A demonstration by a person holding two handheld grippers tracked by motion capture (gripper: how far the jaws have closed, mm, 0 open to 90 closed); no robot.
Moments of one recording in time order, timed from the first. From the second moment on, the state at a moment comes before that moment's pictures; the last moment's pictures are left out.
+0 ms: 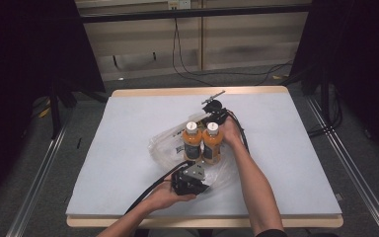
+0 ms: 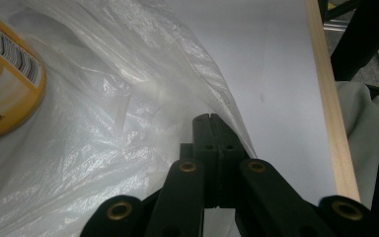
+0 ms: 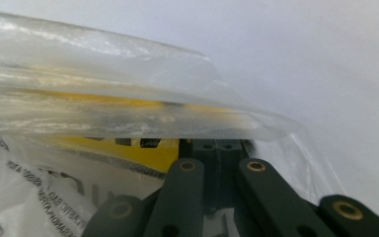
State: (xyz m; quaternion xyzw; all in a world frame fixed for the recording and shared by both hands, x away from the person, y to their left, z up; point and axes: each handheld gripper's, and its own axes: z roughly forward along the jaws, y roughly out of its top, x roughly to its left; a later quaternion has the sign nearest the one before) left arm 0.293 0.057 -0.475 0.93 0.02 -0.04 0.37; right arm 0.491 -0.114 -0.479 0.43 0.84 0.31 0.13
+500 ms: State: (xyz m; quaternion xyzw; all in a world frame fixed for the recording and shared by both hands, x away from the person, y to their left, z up) left arm 0.299 0.062 -0.465 0.91 0.05 -0.04 0.41; right arm 0.471 -0.133 -0.468 0.41 0.82 0.38 0.09
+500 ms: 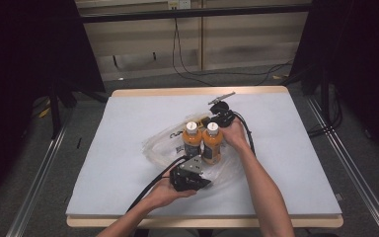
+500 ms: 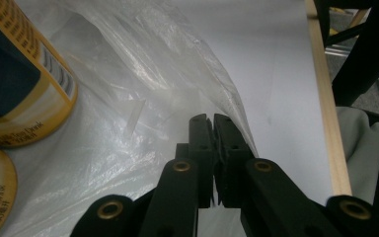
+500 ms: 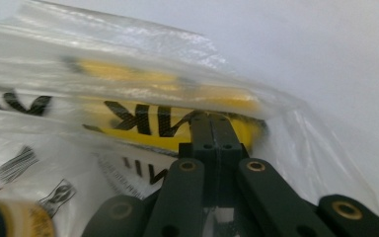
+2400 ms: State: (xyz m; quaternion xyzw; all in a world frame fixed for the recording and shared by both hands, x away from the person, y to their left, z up) left arm 0.286 0.204 -0.405 0.82 0.23 0.13 0.50; right arm 0.278 -0.269 -0.413 0.43 0.76 0.46 0.19
